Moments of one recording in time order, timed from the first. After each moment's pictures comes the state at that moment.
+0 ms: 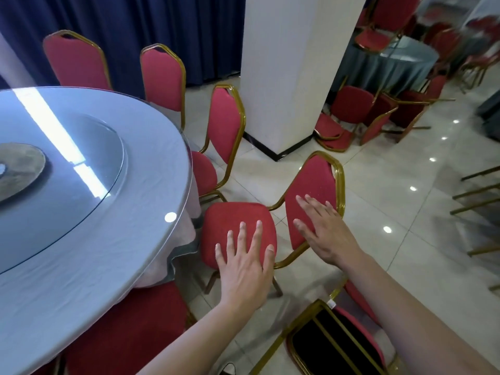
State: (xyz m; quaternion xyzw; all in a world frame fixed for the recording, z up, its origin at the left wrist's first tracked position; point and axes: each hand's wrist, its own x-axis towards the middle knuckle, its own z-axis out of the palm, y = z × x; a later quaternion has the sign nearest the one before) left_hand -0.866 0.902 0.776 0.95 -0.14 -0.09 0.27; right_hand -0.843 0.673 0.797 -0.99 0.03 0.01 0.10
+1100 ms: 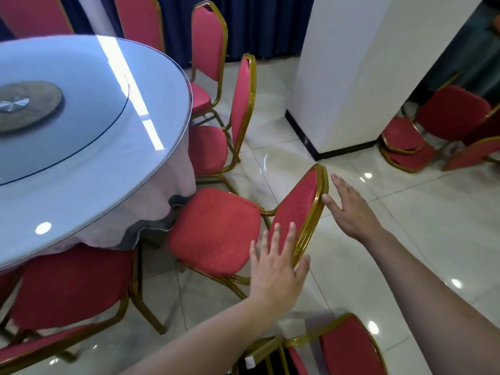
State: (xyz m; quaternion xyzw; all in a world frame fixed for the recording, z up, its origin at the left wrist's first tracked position) left_hand -0.759 0.537 0.705 0.96 0.00 -0.09 0.28; right_hand -0.607 0.341 0.717 -0.97 -0.06 0.08 0.21
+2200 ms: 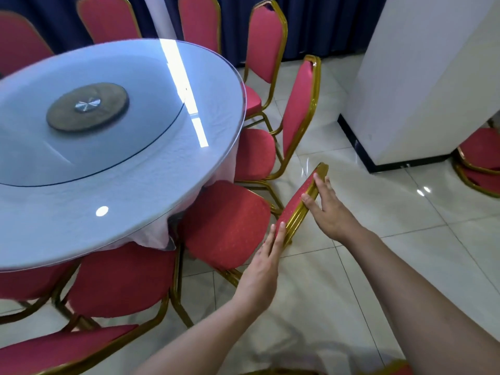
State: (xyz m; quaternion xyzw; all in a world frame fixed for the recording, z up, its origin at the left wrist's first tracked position) left_hand -0.704 0.684 0.666 0.94 0.03 -0.08 0.34; right_hand -0.532 0.526 0.680 -0.92 -0.13 0.17 0.33
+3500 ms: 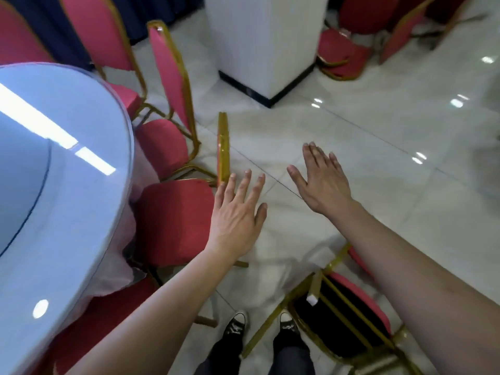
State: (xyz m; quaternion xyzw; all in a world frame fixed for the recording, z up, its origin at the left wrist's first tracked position) left_hand -0.710 0.678 0.715 0.96 -0.26 -0.05 0.08; right_hand -0.708 0.453 0.705 -0.98 0.12 0.05 0.14
